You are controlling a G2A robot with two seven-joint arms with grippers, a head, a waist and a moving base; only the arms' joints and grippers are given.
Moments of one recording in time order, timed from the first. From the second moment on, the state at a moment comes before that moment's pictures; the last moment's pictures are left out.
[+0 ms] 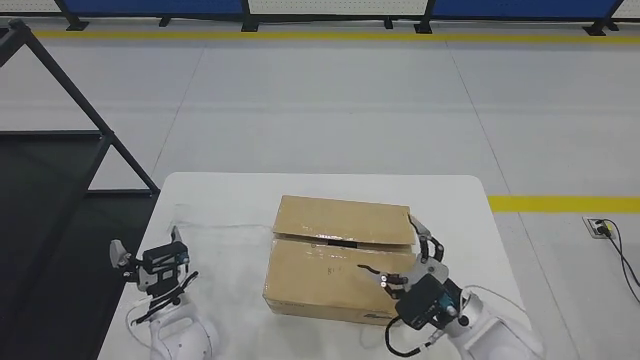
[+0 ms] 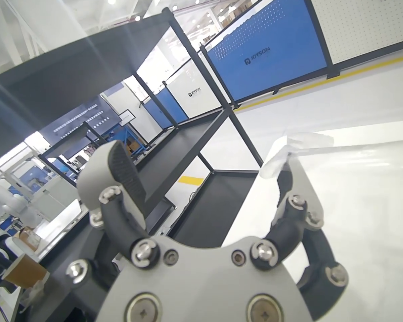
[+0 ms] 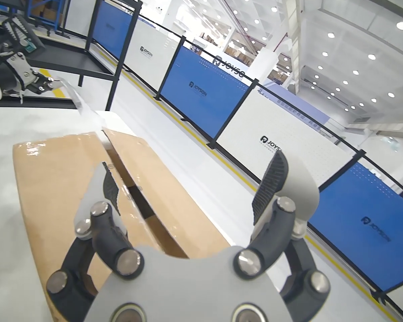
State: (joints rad) left arm 1.22 -1.39 -1.49 -1.44 2.00 0.74 0.06; right arm -1.26 -1.19 1.29 -1.92 -1.74 -0.33 -0.26
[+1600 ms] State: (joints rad) left arm 1.19 -1.42 -1.51 -1.27 1.89 0.65 0.09; right arm -1.16 -1.22 1.10 -1.90 -1.87 -0.33 -0.17
